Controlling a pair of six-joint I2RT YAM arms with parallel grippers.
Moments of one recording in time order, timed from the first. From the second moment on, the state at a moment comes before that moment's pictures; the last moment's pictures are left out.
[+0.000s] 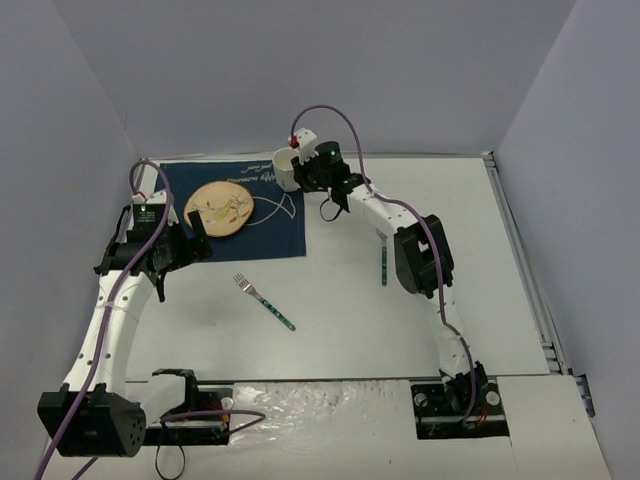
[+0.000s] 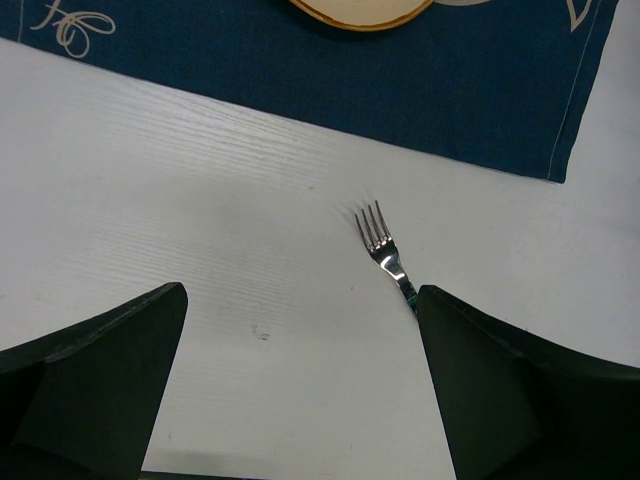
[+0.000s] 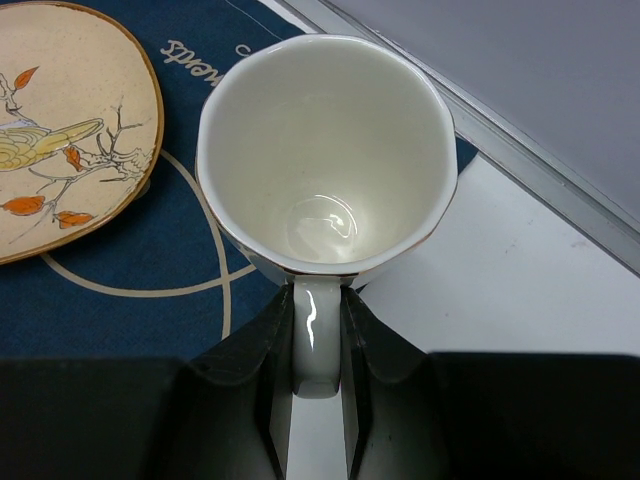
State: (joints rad) left arm -0.01 1.09 1.07 -0.83 0.01 -0.36; right arm 0.54 2.38 2.01 -0.03 -0.16 -0.13
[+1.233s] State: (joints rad) left arm -0.02 1.04 0.98 -0.83 0.05 -0.39; right arm 0.57 2.53 2.12 0.11 -0.02 -0.14
